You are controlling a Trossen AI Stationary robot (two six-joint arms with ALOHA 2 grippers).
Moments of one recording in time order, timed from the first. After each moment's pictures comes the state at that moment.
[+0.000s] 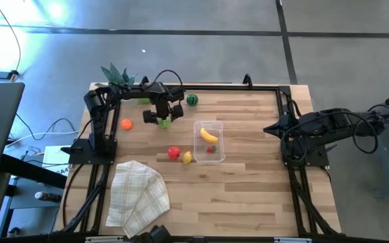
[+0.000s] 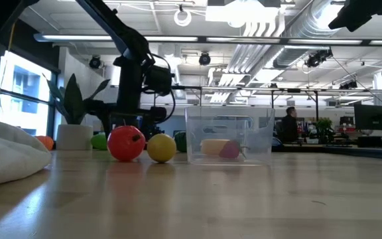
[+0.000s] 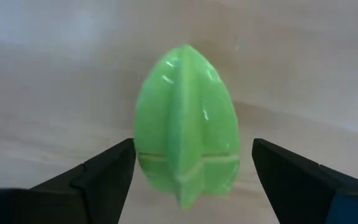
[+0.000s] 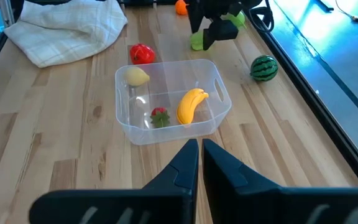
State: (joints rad) left arm 0.67 1.93 1.27 -0.98 0.08 -1.26; right arm 0.20 0.53 0.85 -0.92 0.34 0.16
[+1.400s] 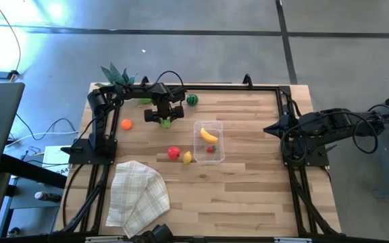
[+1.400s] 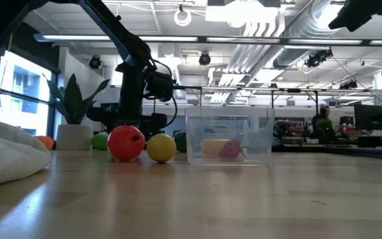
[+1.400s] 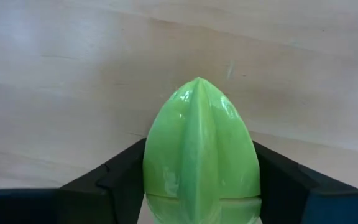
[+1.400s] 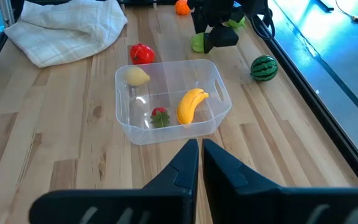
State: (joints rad) left arm 0.67 1.98 1.28 -0.95 0.04 -1.18; right arm 0.20 0.53 0.85 -0.92 0.34 0.16
